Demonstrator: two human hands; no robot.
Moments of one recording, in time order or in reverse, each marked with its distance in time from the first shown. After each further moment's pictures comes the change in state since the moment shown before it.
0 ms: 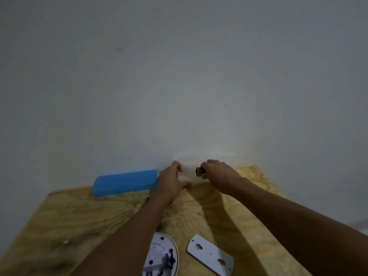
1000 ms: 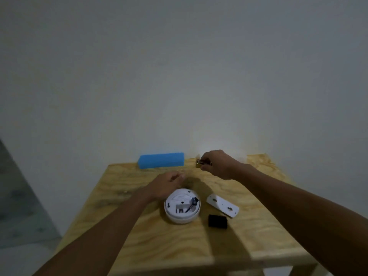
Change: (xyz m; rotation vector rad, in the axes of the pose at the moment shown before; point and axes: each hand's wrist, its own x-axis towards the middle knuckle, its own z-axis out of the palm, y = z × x) left_hand -0.157 -0.012 -0.118 0.078 -0.293 0.052; right_hand -0.107 -0.095 -0.063 0.213 -0.039 -0.154
